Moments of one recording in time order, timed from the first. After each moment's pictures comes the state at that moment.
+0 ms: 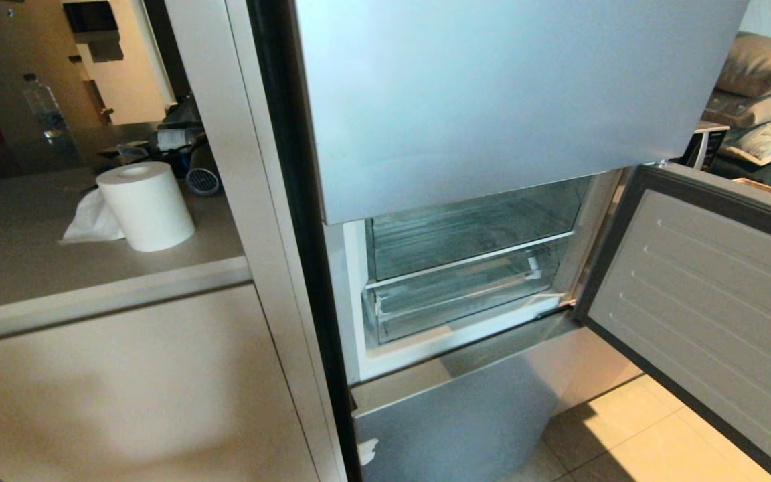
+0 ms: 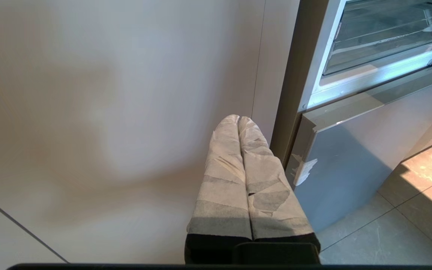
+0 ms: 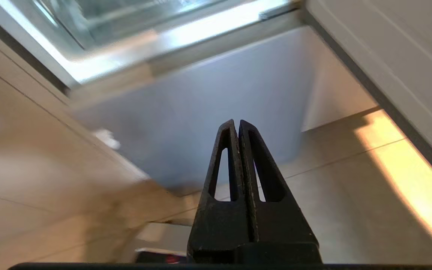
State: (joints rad) left arm 0.00 0.00 0.00 -0.01 0.00 0.00; right arm 0.14 0.56 -0.13 -0.17 0.01 0.15
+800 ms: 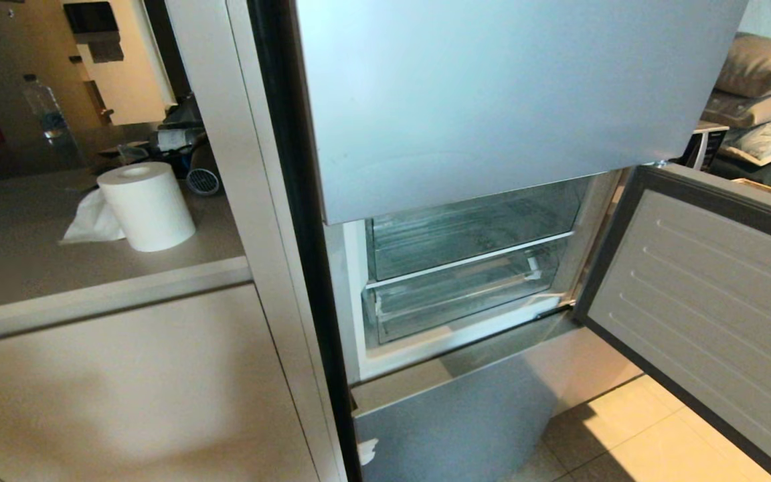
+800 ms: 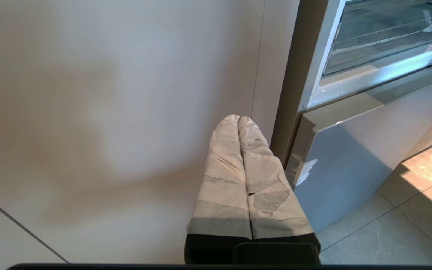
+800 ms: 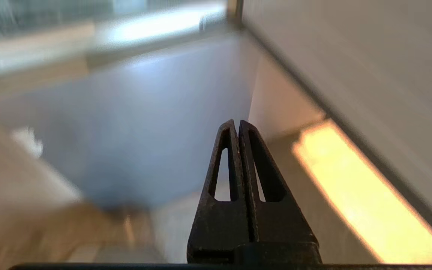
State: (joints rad) left arm 0.00 0.00 0.00 -0.01 0.00 0.00; right arm 0.01 0.14 0.00 -0.01 -0.03 0.01
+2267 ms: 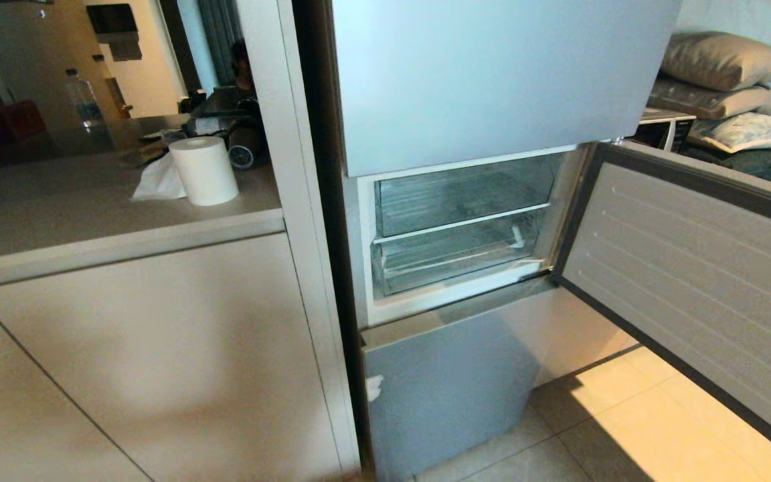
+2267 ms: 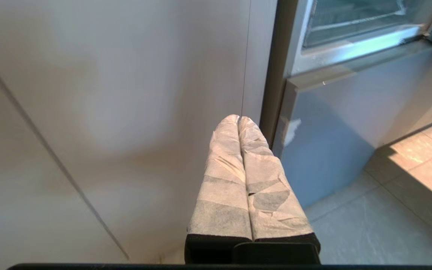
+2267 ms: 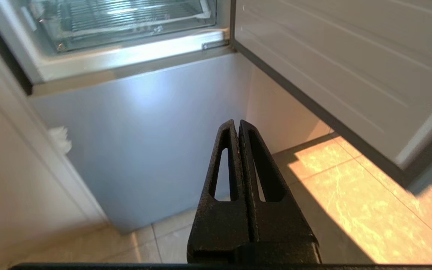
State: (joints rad) left arm 0.00 0.00 0.00 -0.01 0.00 0.00; right arm -0.01 0.00 0.00 0.00 -0.02 0.03
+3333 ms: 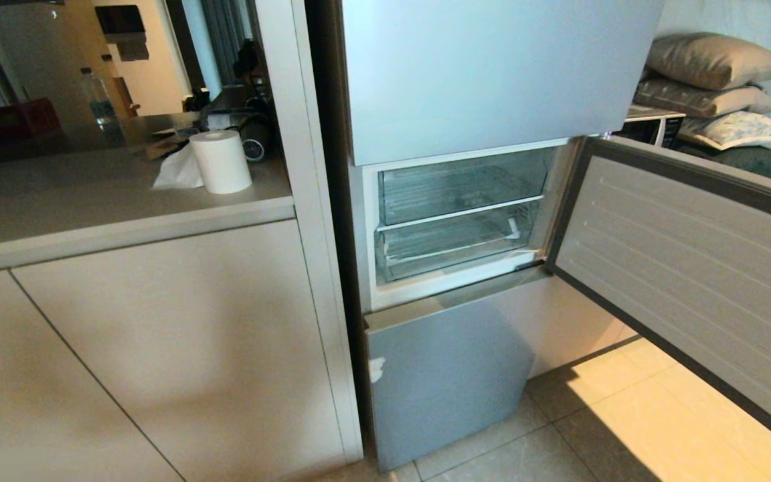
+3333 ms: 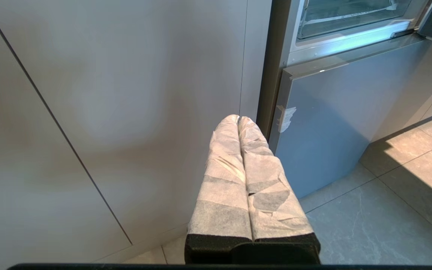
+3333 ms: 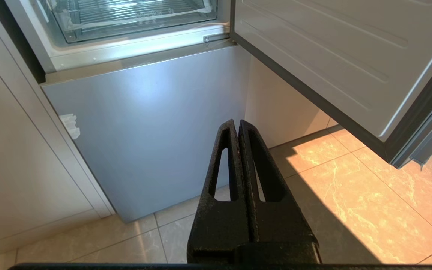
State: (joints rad) left arm 0.00 0.00 0.00 -0.01 0.00 0.00; right arm -0.01 0.00 0.00 0.00 -0.02 0.03
